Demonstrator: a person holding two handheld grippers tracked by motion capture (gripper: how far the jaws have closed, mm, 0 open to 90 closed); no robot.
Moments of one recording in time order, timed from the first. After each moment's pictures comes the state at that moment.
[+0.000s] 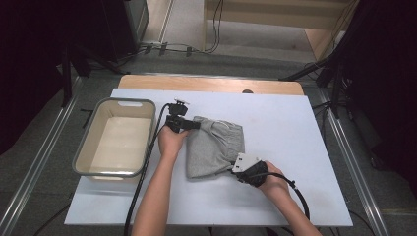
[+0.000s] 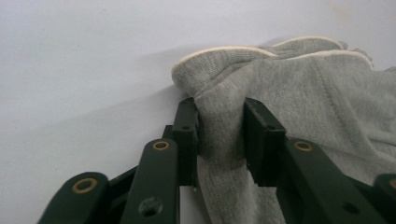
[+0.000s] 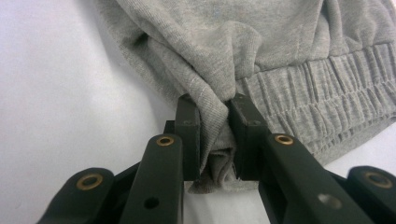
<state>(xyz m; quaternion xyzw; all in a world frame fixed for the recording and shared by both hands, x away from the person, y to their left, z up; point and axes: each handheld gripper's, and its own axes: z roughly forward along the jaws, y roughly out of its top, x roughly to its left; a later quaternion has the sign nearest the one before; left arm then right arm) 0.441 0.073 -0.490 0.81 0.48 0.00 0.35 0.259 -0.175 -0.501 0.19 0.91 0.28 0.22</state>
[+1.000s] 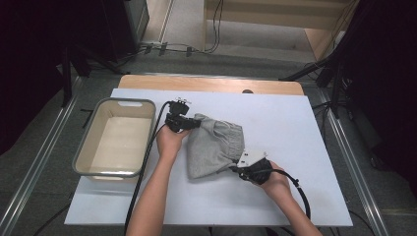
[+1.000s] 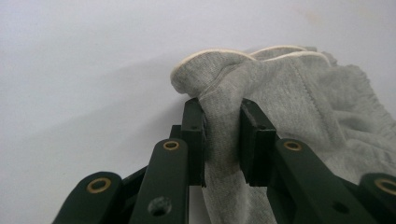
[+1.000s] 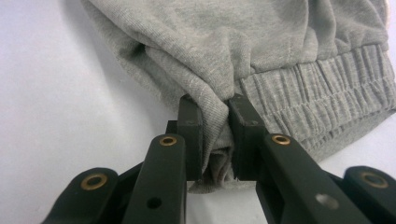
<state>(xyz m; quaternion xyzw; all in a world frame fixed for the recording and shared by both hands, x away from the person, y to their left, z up) 0.426 0.070 -0.467 0.82 0.44 0.04 0.36 0.262 -0.185 -0.494 0.22 0.90 0.32 0.18</state>
